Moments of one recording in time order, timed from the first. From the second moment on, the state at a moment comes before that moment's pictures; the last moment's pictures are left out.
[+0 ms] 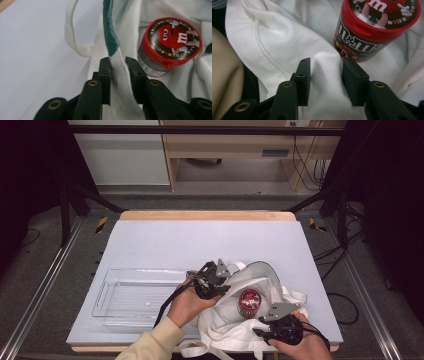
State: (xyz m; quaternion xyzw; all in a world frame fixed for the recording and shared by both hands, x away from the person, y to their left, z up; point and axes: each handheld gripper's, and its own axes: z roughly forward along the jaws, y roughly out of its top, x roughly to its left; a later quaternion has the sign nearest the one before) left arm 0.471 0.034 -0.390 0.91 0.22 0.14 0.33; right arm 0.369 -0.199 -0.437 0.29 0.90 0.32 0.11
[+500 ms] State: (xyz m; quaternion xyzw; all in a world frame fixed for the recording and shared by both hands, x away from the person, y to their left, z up) left arm 0.486 0.042 -0.381 0.91 0.24 0.13 0.32; right arm 0.364 -0.200 -0.432 0.29 0.90 0.31 0.13
